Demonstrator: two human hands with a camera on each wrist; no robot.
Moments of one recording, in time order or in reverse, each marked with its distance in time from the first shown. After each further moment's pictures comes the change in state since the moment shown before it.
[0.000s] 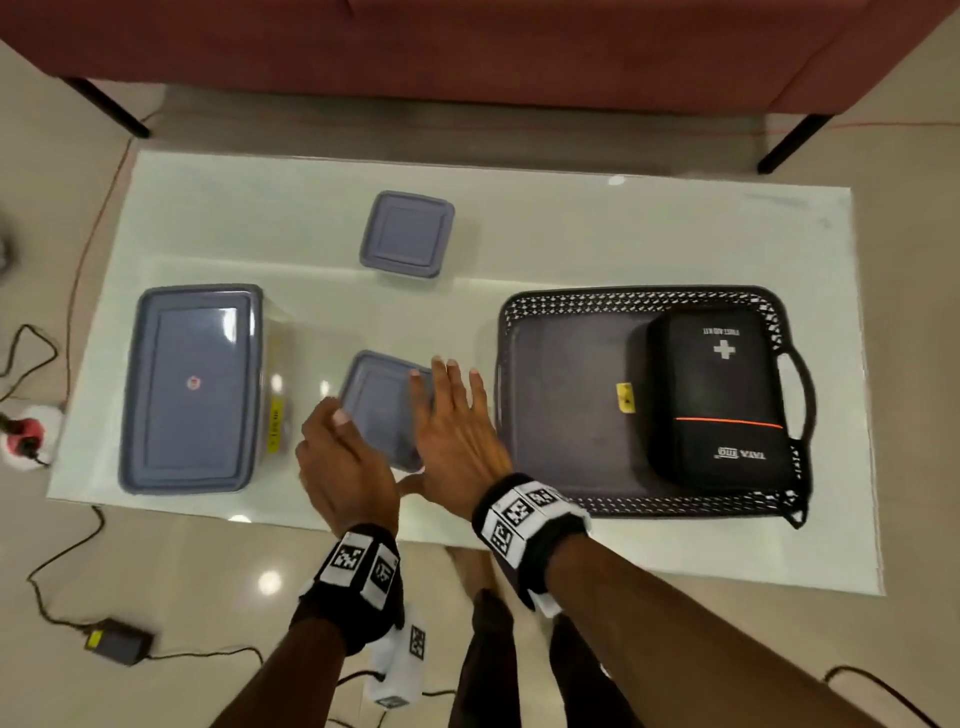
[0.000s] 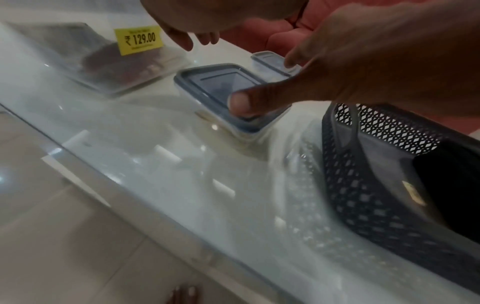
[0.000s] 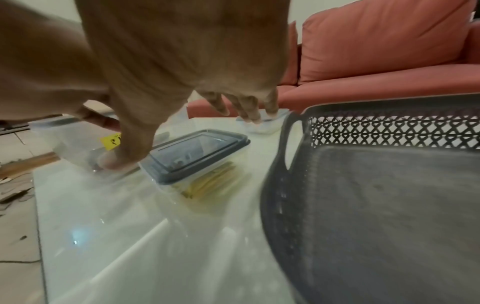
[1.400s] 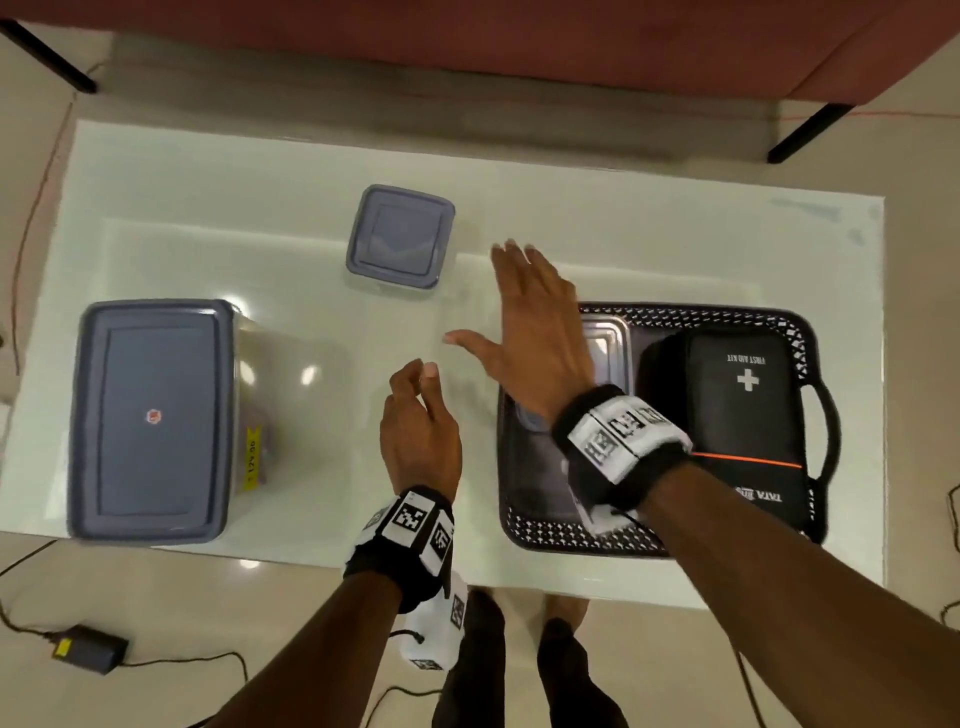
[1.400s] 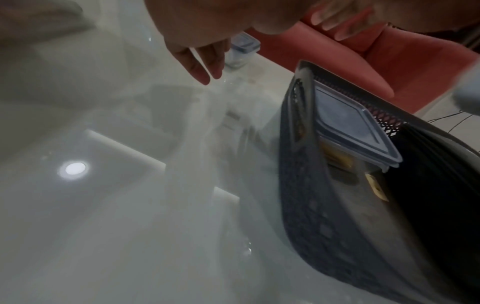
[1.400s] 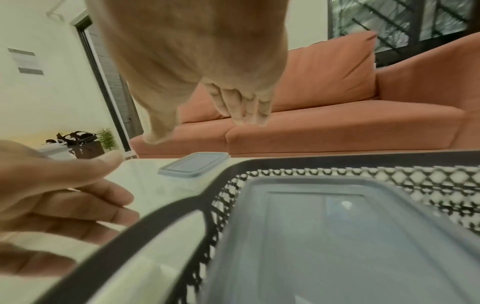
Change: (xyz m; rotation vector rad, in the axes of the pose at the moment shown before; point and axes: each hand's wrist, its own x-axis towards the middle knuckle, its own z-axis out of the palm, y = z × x) left_hand 0.013 0.052 0.076 -0.011 -0.377 0.013; right_hand 0.066 0.090 -0.082 0.167 0.333 0.205
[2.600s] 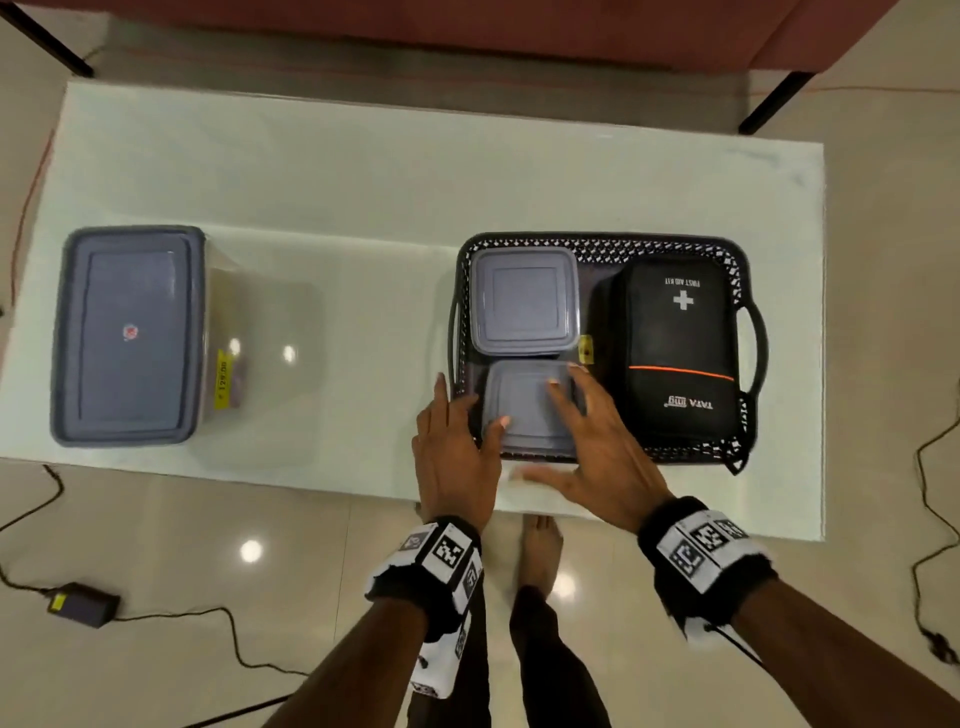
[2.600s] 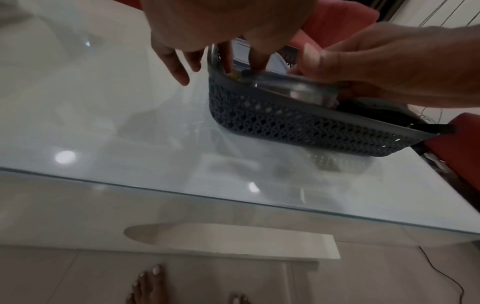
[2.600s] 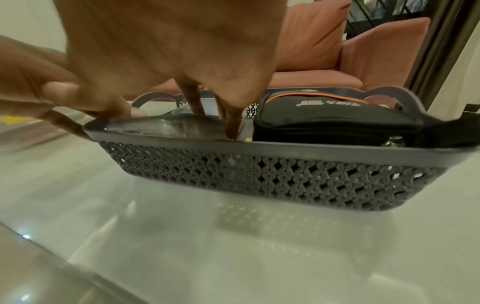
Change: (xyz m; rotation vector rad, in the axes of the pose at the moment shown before) left_hand -0.131 -0.033 0.028 0.298 -0.221 0.220; right_hand -0.209 0.096 0.007 0.100 -0.295 0.040
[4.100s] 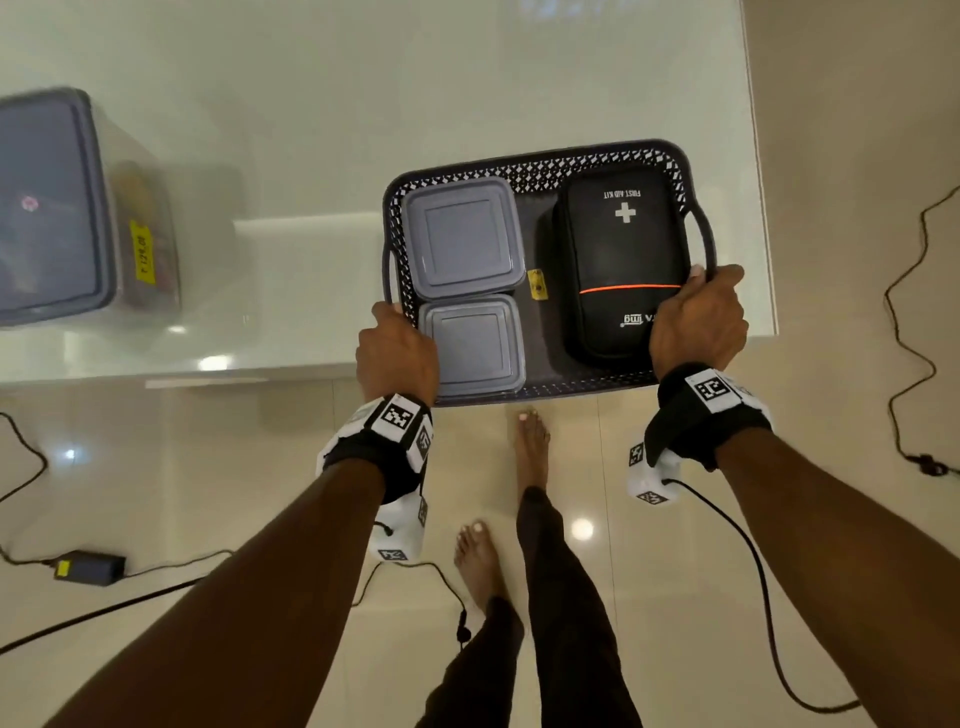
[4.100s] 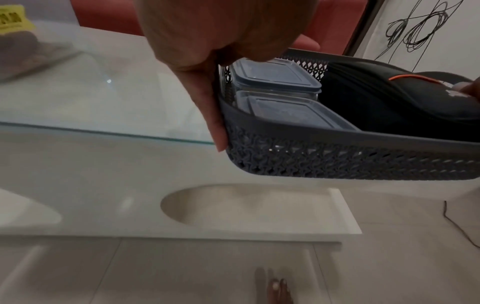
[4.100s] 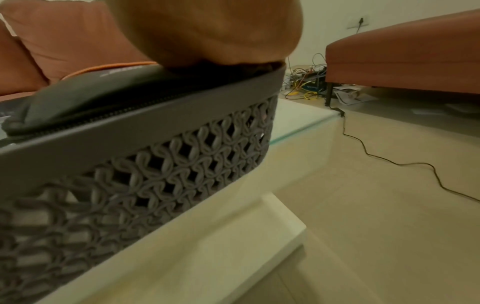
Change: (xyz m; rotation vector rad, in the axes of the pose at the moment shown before) left_hand -0.077 -0.018 0.013 0.096 0.056 -0.141; right_hand -0.109 0.086 0.034 0.140 0.843 0.903
